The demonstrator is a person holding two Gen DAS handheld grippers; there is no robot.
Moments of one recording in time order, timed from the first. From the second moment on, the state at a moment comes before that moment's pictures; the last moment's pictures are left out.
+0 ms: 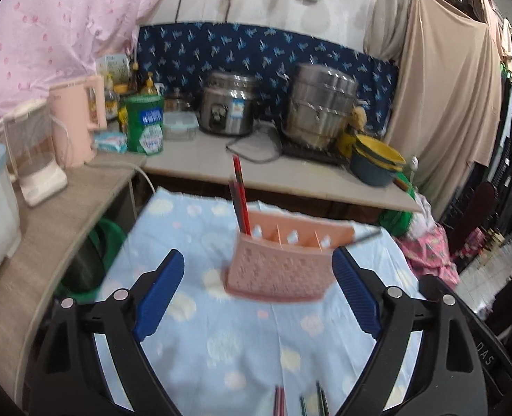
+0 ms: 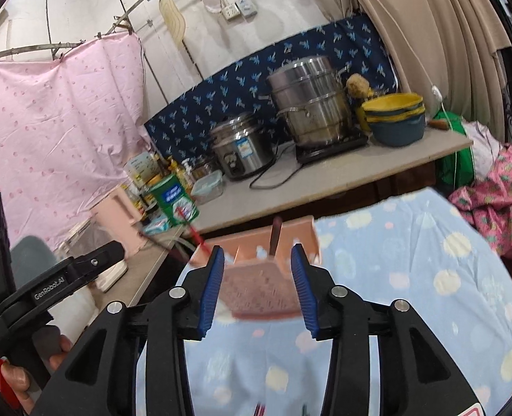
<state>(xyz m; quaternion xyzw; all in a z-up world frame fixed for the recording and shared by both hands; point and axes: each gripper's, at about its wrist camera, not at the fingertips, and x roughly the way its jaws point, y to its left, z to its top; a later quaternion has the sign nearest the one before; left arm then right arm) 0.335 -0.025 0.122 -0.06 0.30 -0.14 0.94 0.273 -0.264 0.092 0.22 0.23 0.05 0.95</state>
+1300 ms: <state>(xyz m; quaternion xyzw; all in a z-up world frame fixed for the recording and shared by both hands) 0.097 -0.008 -0.060 0.03 0.43 -0.13 0.89 0.039 -0.203 -0.079 0.10 0.41 0.01 0.90</state>
